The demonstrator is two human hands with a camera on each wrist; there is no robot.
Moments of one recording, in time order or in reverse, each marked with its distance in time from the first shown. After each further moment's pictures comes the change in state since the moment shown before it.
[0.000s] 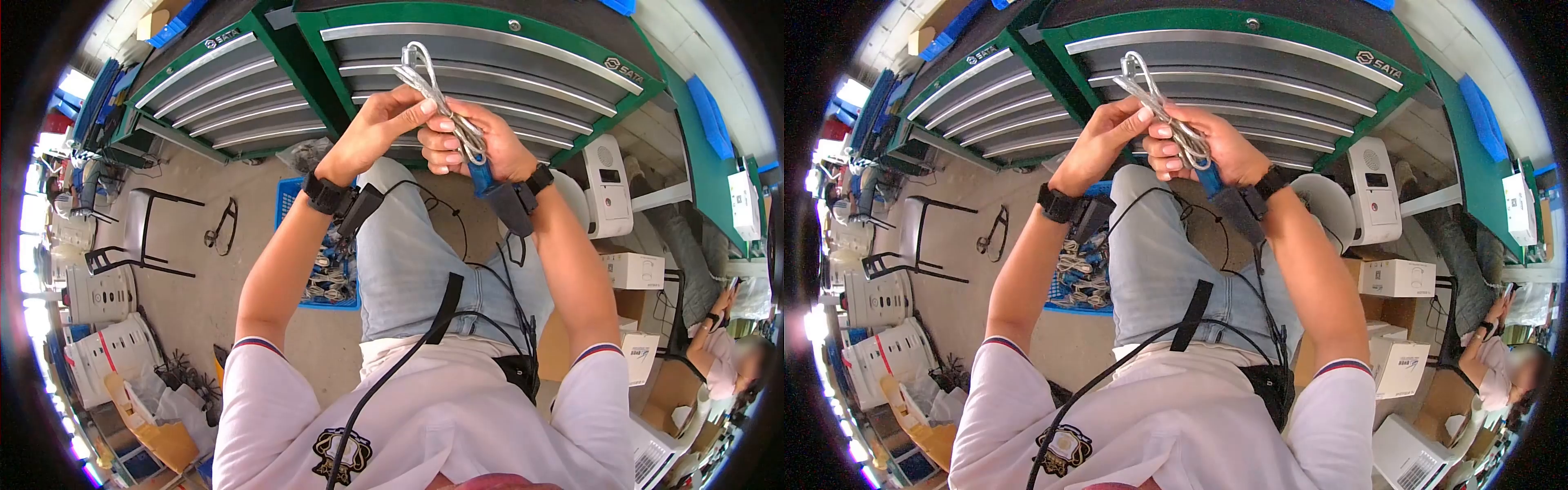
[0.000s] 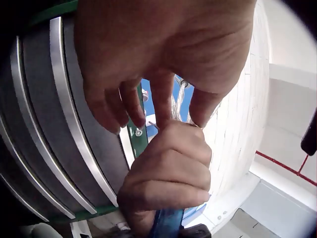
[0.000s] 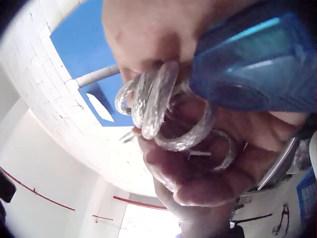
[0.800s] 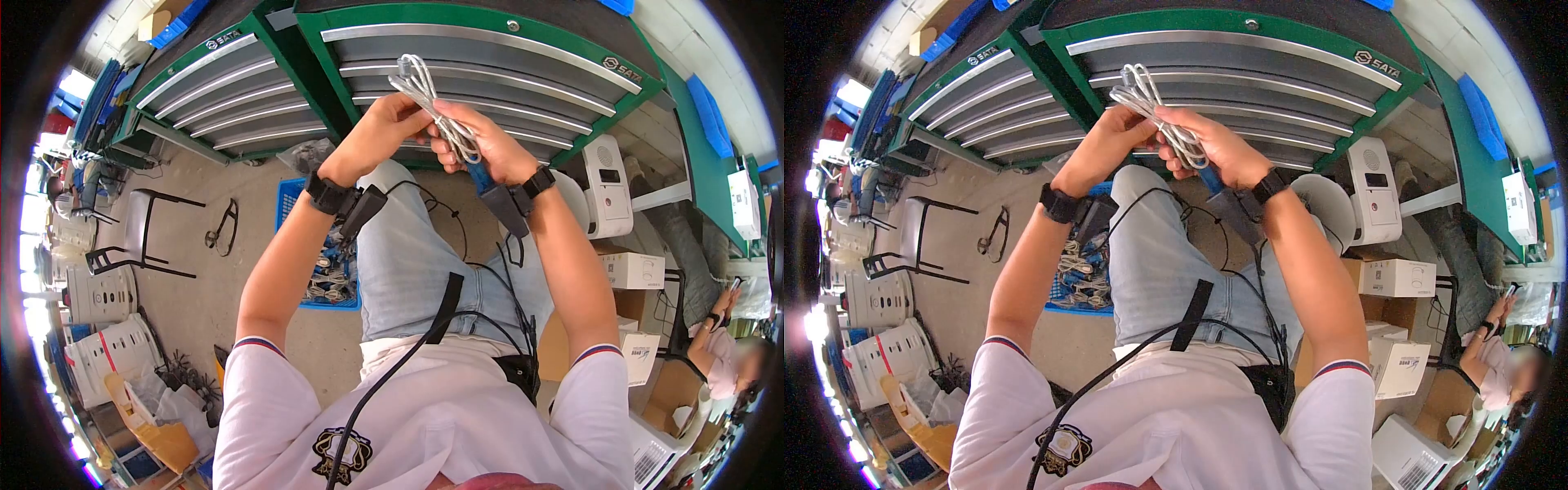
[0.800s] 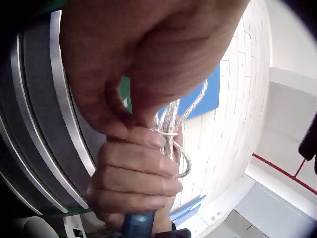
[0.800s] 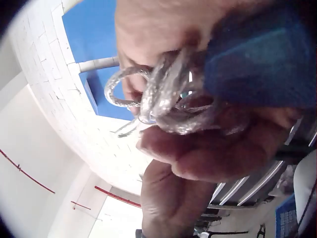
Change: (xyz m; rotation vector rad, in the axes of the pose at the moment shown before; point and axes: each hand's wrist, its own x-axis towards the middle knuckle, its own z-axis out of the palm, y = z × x) left_hand 0.003 -0.011 0.002 0.094 0.022 -0.078; right_hand -0.007 -0.002 -0.012 -0.289 0.318 0.061
